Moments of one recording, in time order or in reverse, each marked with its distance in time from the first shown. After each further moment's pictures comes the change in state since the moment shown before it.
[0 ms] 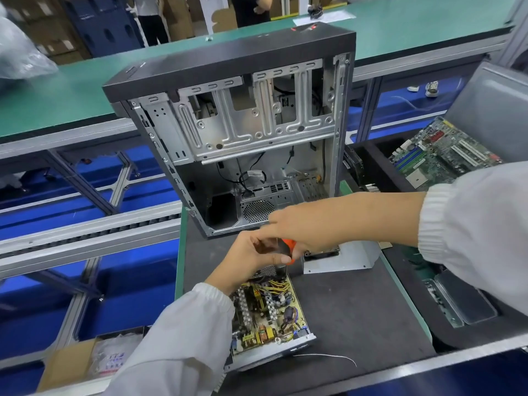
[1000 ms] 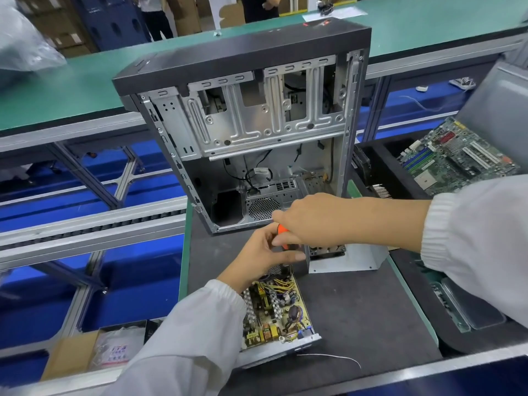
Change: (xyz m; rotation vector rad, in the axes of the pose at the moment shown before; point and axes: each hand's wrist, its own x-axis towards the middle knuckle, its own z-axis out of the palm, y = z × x) left_hand 0.003 0.004 0.008 -0.035 -0.004 -0.038; right_hand 0.008 -0.004 0.000 0.011 0.118 0.169
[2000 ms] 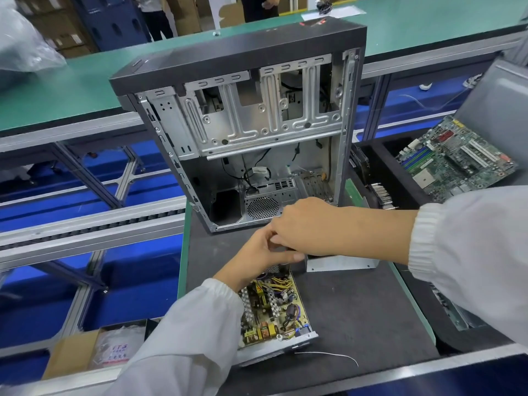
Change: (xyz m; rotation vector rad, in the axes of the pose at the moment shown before) left_hand -0.003 0.005 0.004 -0.041 -0.017 -0.073; right_hand -0.004 -0.019 -0.001 -0.193 -0.014 0.040
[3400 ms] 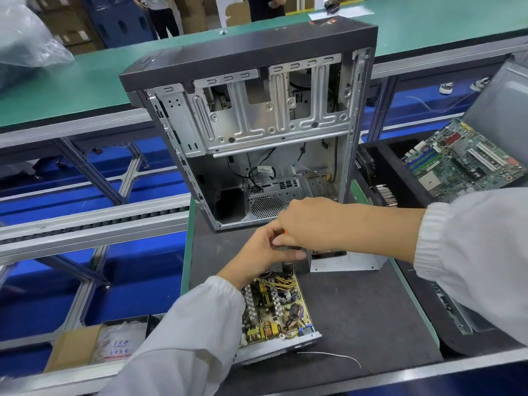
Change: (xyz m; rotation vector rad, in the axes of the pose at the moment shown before) left_hand 0.003 -0.004 -0.004 -0.010 -0.006 0.045; right_hand 0.004 0.005 -0.002 0.226 -0.073 0.068
